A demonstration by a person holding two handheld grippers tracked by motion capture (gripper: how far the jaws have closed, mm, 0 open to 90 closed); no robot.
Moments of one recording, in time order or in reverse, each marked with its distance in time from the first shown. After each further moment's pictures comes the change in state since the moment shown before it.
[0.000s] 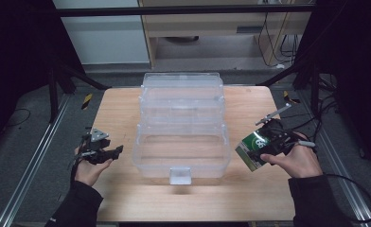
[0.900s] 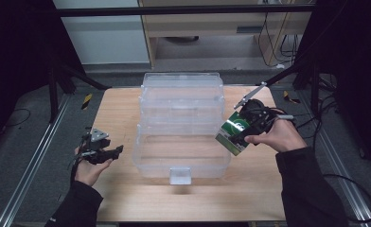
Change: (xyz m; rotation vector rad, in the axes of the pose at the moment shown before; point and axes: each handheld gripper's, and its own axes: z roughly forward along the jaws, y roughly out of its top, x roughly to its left) left arm 0.000 0.000 0.000 -0.002 -0.002 0.001; right arm 0.010 0.065 0.003 -0.049 0.119 -0.229
